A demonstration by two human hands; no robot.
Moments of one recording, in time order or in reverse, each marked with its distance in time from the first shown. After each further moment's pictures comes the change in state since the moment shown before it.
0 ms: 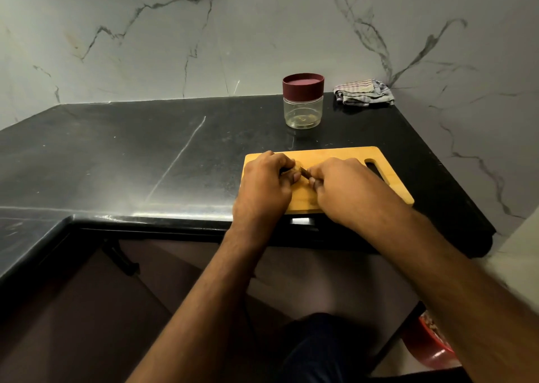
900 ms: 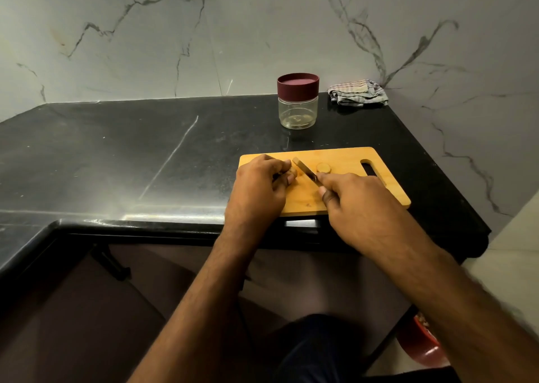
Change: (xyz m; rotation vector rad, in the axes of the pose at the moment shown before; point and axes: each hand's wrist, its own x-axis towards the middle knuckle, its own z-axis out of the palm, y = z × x) left_hand -0.002 0.001 -0.008 0.013 -0.064 0.002; right_hand -0.020 0.022 0.022 0.109 0.252 -0.070
